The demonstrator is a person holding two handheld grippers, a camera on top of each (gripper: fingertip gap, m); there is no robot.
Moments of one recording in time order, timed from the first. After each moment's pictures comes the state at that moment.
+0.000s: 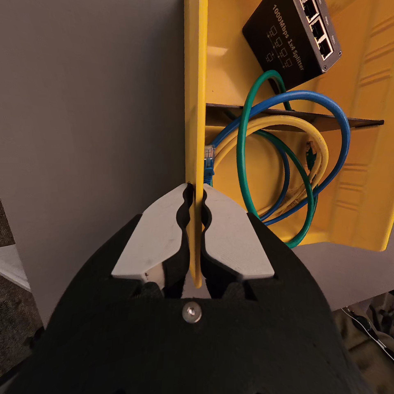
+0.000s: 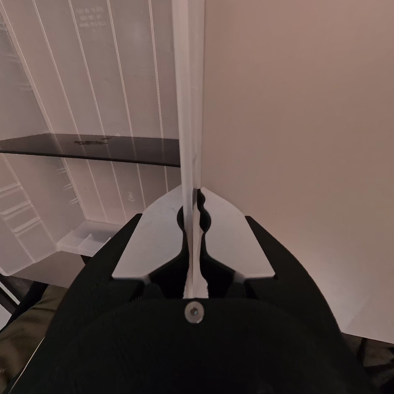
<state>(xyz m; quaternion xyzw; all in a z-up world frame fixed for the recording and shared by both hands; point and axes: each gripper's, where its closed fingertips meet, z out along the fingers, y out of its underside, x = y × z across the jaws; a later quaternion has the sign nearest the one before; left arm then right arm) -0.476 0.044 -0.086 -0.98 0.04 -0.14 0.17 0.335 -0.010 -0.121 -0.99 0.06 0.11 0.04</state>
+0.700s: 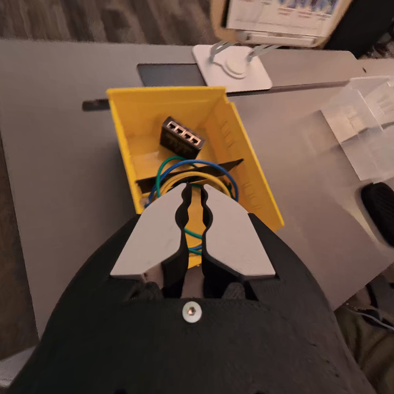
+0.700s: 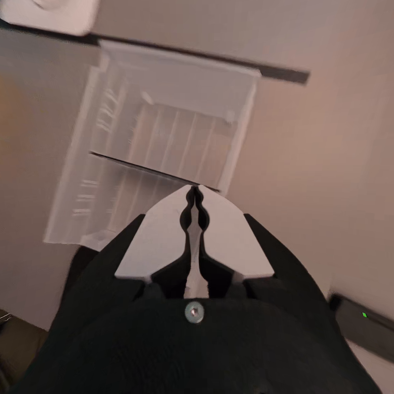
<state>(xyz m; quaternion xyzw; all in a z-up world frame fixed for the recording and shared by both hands) -0.428 0.037 0.042 -0.89 0.15 -0.20 0.38 0.323 0.024 -0.007 -0.95 -0.08 0.10 0.30</state>
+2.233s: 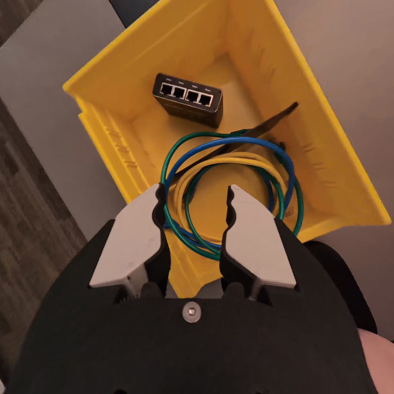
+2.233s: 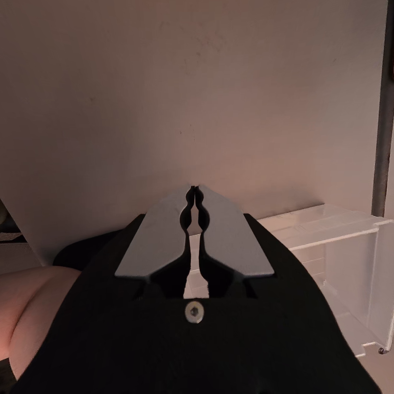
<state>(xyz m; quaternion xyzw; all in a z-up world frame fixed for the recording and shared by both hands) -0.398 0.065 -0.028 -0.91 0.32 0.01 0.25 0.037 -0.025 -0.048 -0.80 -0.59 0.06 0.14</state>
